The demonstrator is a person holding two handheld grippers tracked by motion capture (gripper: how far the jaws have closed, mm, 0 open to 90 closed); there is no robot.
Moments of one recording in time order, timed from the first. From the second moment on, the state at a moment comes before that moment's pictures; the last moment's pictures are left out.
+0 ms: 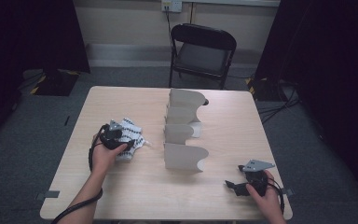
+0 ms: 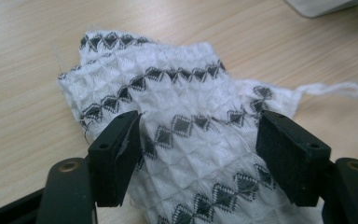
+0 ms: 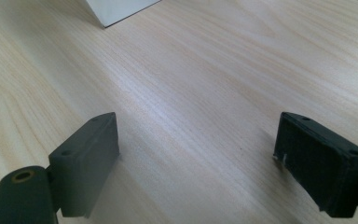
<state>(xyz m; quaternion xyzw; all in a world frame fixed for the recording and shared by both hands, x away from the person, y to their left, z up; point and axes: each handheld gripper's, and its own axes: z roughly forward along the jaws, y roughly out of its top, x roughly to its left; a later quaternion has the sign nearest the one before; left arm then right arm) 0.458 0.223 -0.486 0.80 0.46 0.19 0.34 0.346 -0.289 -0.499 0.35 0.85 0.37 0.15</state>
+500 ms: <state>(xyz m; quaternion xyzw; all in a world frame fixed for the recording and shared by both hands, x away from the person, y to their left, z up) 0.456 0.206 -0.484 0.81 0.45 0.18 0.33 0.346 -0.289 -0.499 0.35 0.85 0.37 0.15</state>
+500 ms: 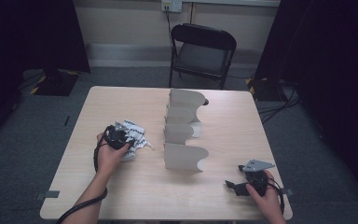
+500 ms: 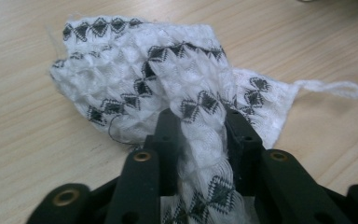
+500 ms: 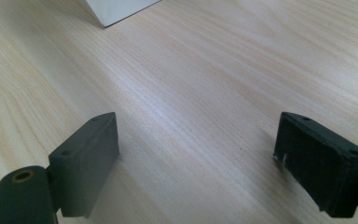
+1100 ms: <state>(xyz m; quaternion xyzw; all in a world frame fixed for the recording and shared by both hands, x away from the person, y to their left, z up) 0.474 0.171 -0.414 0.79 0.42 0.20 0.39 0.346 -0.289 -0.499 0.35 0.85 0.37 0.15</state>
